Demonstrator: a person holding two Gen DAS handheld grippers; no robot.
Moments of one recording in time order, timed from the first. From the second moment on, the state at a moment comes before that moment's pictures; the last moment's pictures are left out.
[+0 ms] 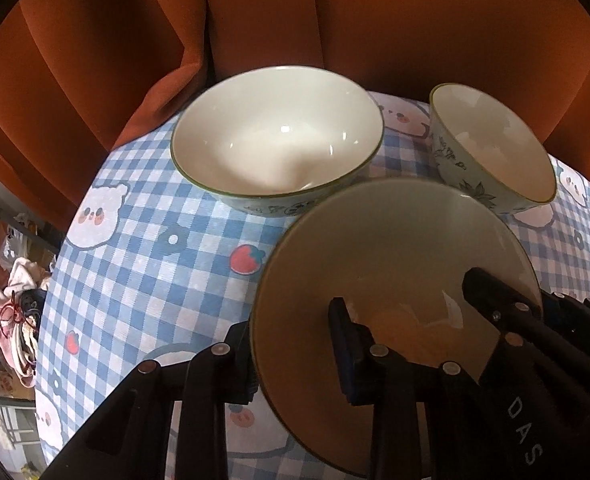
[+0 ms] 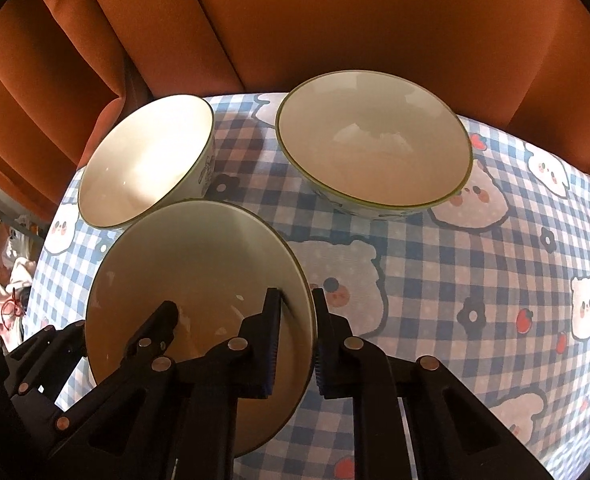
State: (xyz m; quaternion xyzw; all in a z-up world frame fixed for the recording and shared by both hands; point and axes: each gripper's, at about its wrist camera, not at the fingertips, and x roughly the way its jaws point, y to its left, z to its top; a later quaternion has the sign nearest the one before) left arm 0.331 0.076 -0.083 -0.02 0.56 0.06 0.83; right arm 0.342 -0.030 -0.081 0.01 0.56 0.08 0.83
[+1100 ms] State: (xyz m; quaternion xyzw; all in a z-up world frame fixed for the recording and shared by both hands) left arm 0.210 -0.035 -0.009 0.02 0.52 -0.06 0.85; right arm 0.195 -0.138 0.004 0.05 0.51 -0.04 0.86
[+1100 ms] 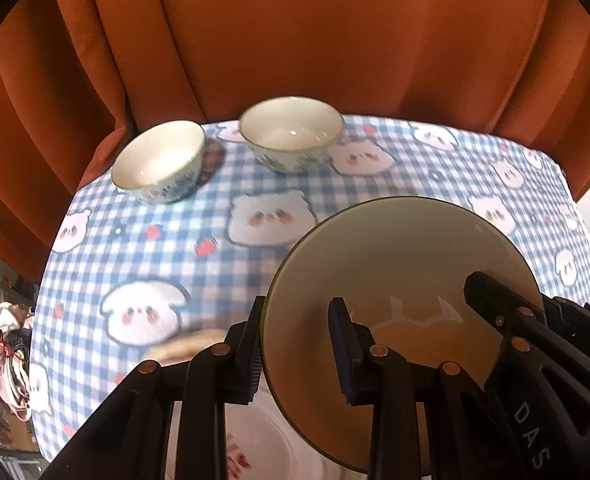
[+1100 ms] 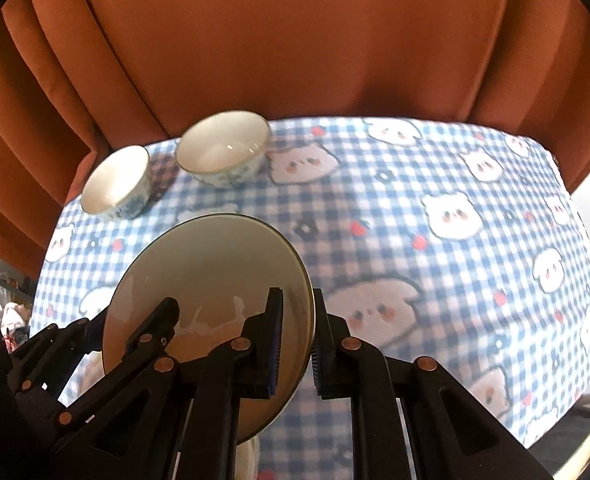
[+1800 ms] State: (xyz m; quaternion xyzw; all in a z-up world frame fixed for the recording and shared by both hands) left arm 0.127 -0.101 -0.063 0.01 0.56 -0.01 0.83; right arm 0.121 -0.209 -0.054 0.05 0.56 0.02 0.83
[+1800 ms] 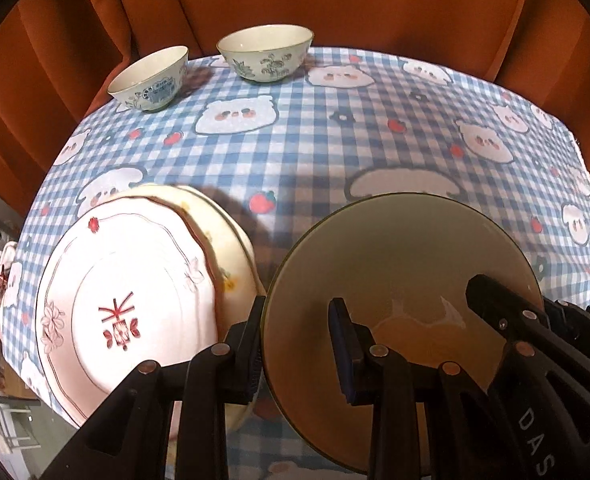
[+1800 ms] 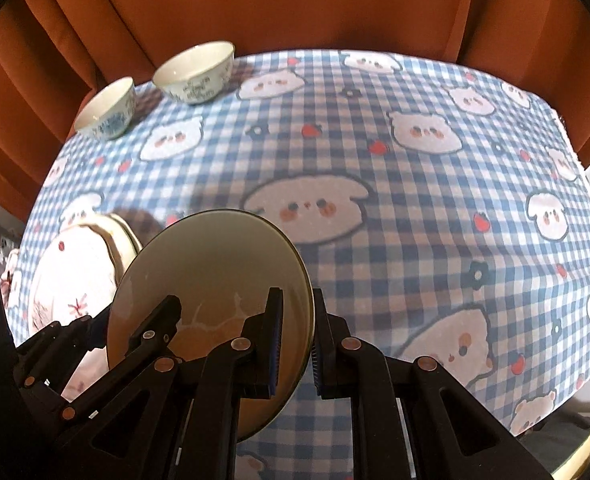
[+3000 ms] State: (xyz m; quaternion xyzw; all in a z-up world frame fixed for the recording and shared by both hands) left arm 0.105 -0.109 -0.041 -0.02 0.53 0.00 0.85; right arm 0.103 -0.230 -0.035 0.03 0.52 0.02 0.85
